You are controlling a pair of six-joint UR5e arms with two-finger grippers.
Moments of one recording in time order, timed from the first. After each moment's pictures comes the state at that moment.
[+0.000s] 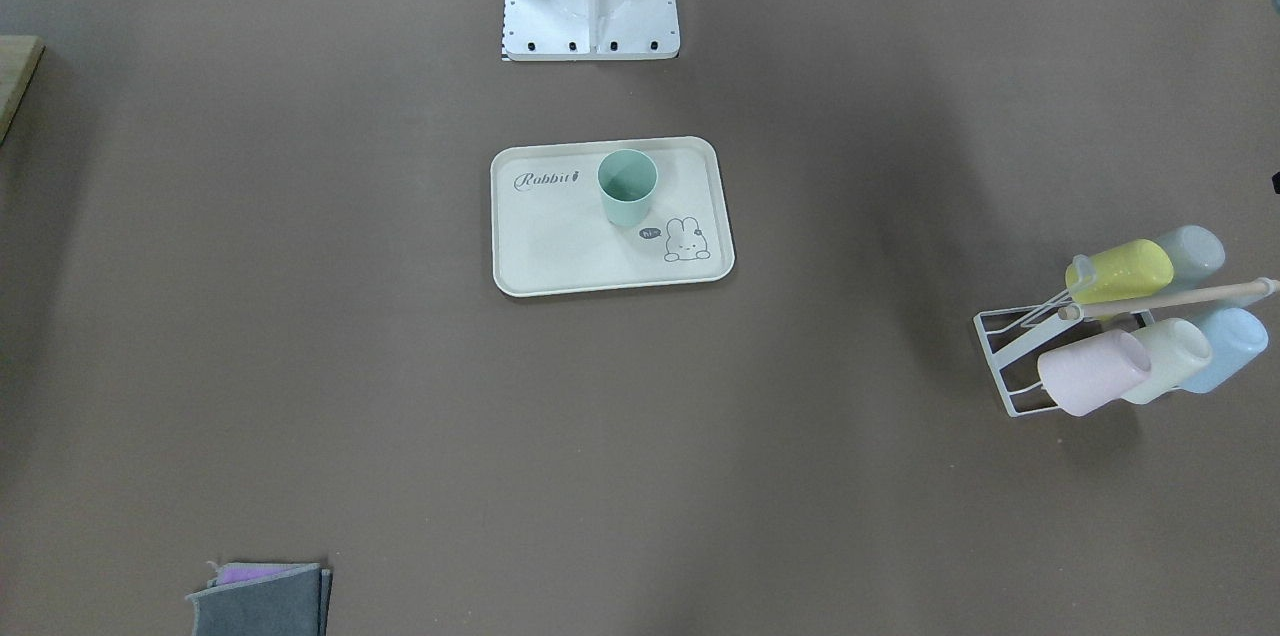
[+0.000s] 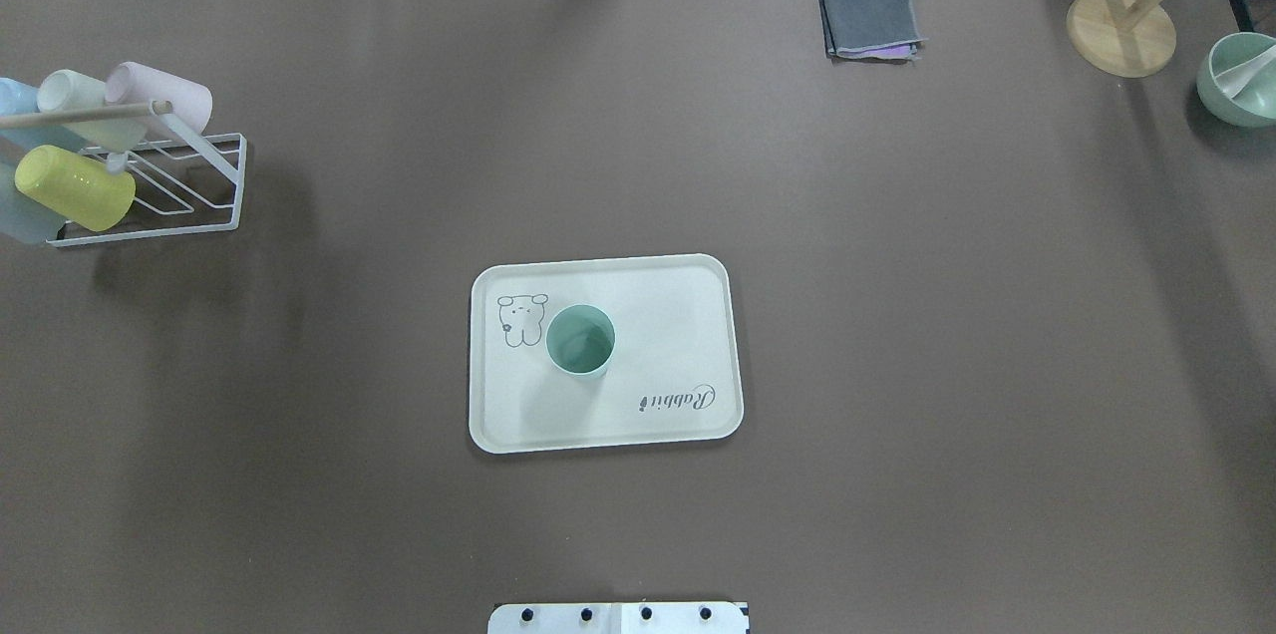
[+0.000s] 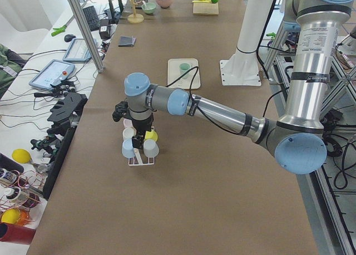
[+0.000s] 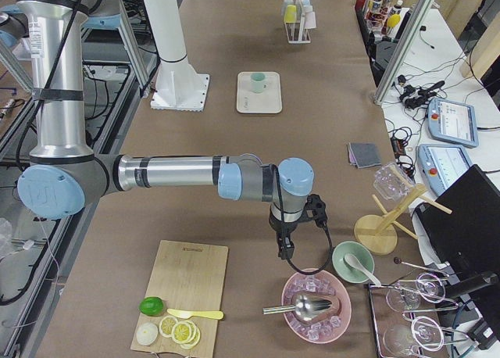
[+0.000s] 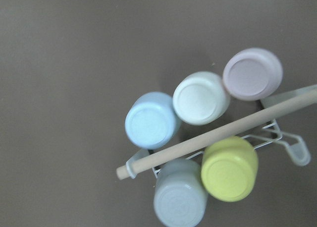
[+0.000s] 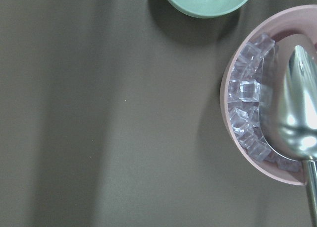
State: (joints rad) left arm -1.48 -1.63 -1.78 -1.44 -2.29 0.06; right arm 1.56 -1.59 1.66 -1.67 2.26 -0.24
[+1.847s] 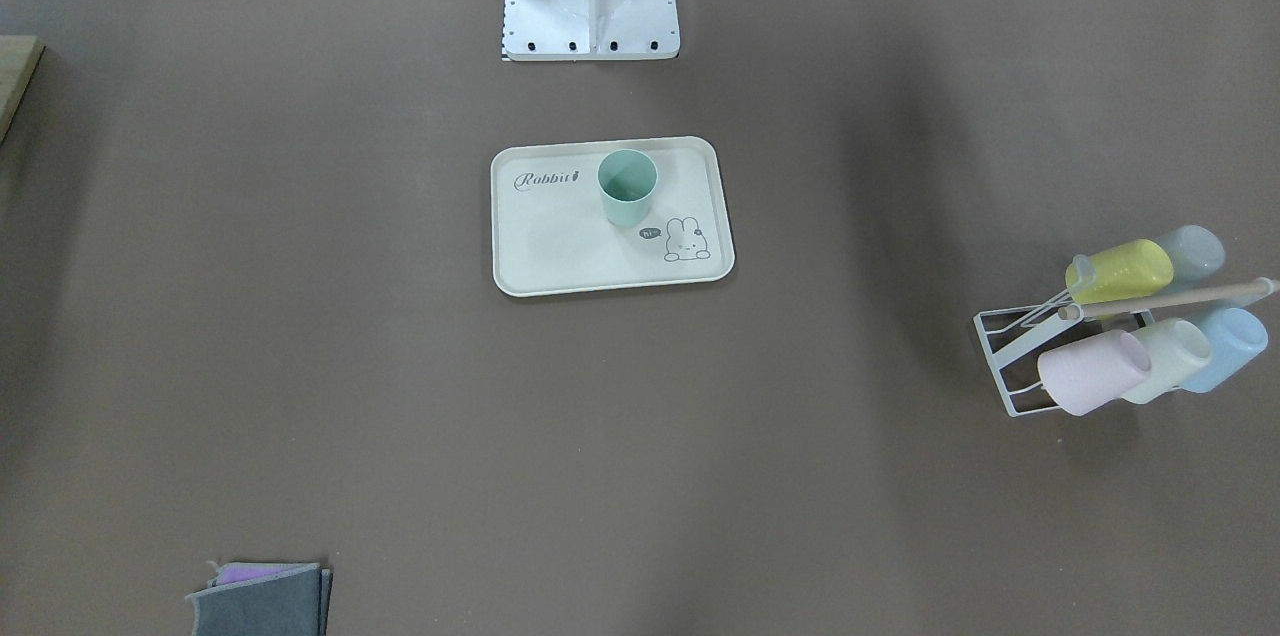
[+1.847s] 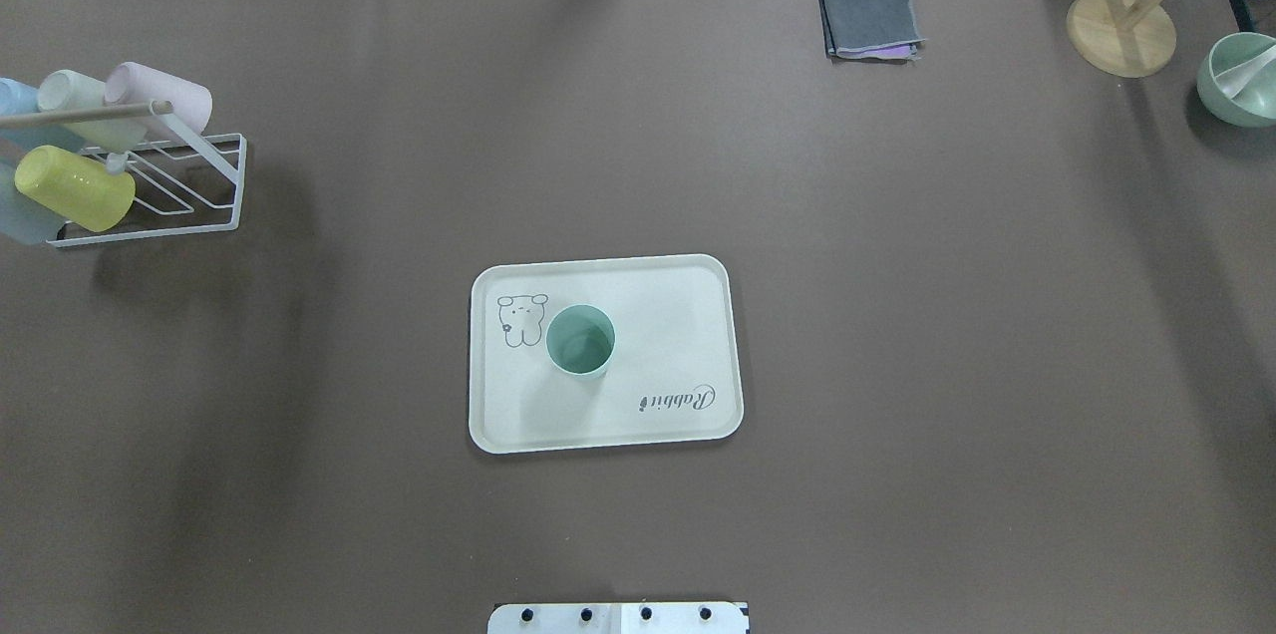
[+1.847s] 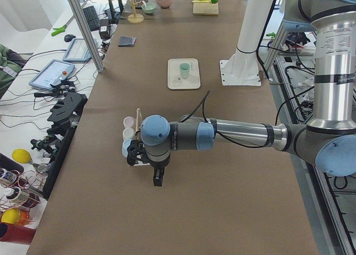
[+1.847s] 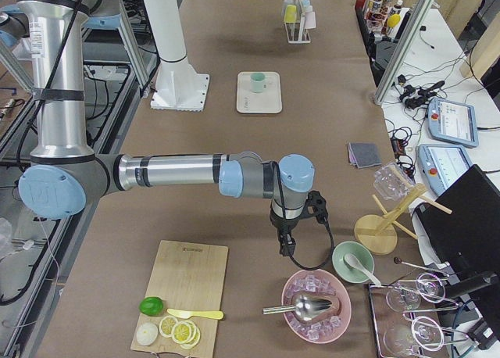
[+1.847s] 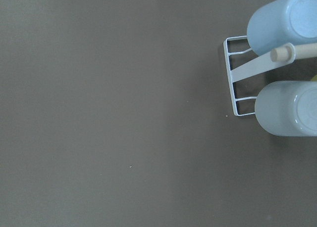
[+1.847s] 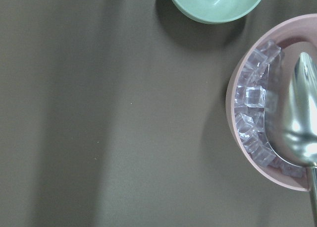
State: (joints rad) left arm -1.64 -1.50 -1.73 -1.46 -2.40 0.10; right arm 1.56 -1.58 1.67 -1.67 2.26 -0.24
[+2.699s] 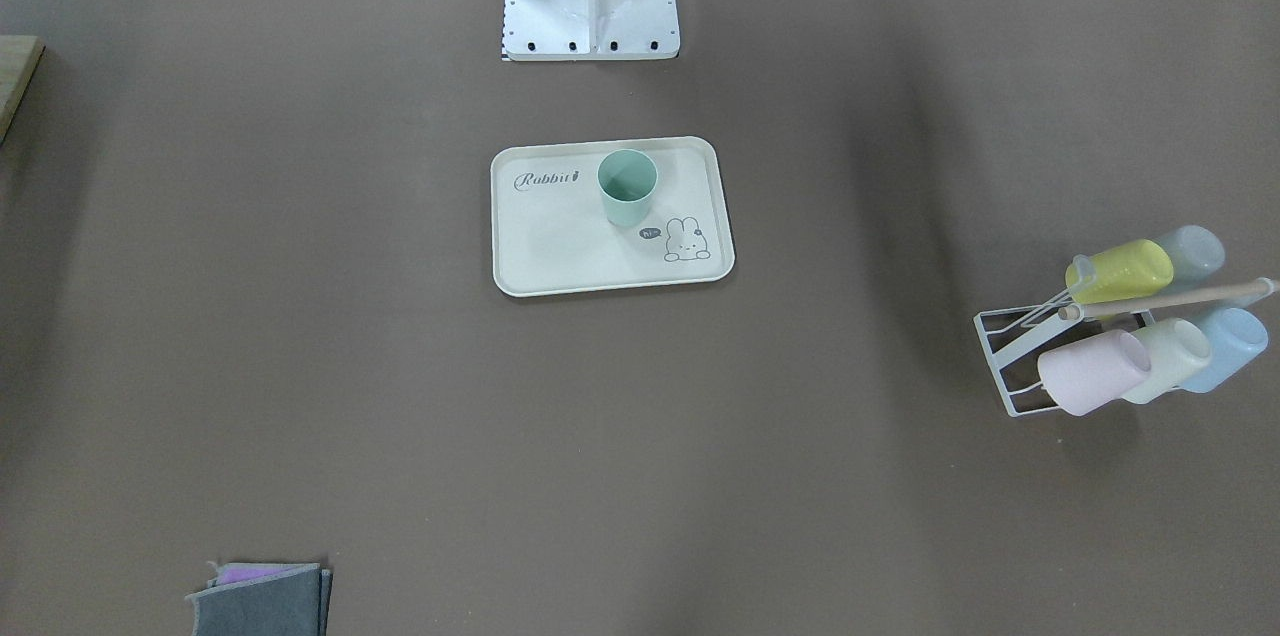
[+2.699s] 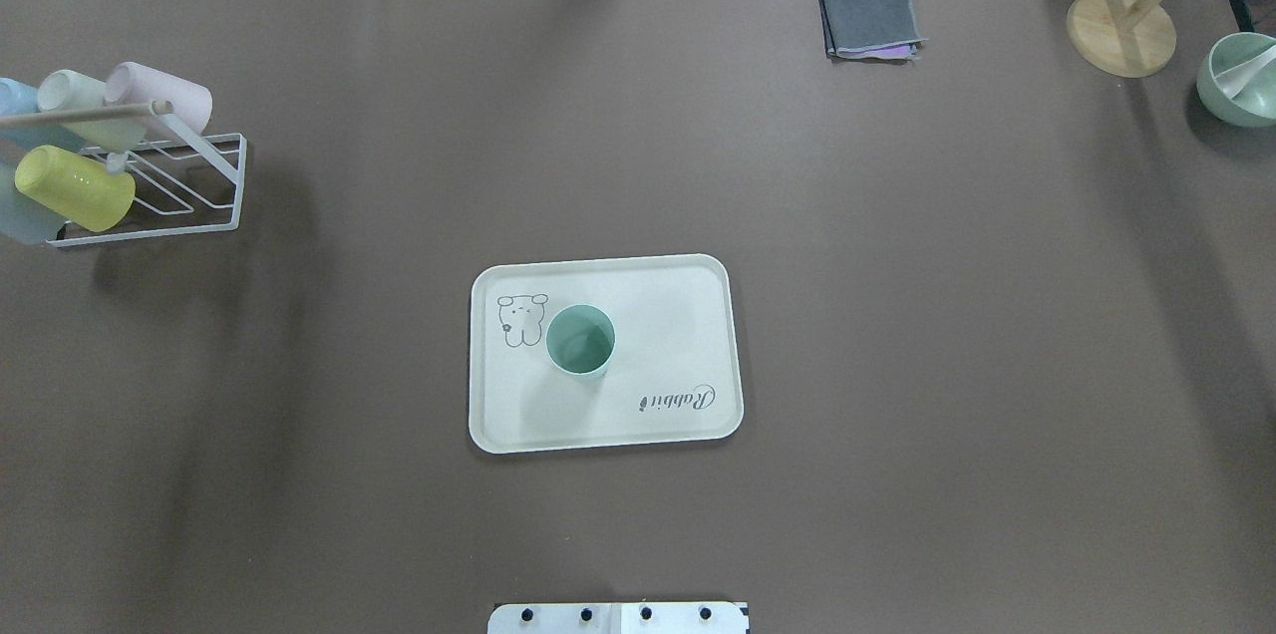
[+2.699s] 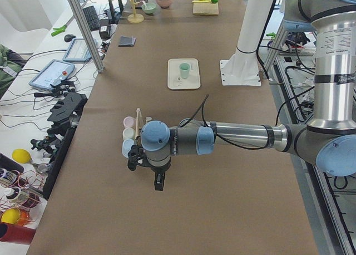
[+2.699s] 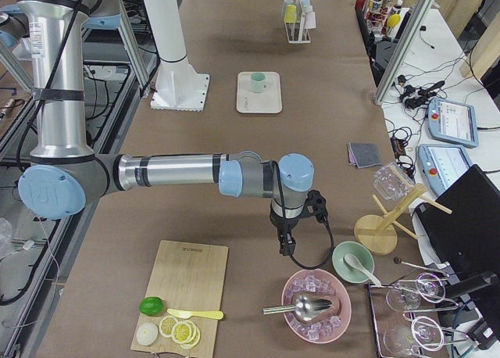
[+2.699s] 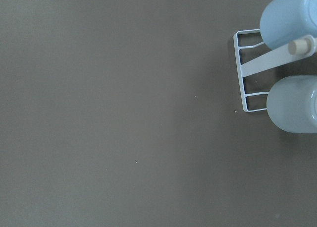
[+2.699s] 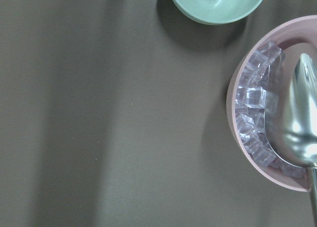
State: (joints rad) left arm -1.64 -1.49 -1.70 -1.48 -2.39 0.10; right arm 1.56 -1.59 1.67 -1.67 2.26 -0.24
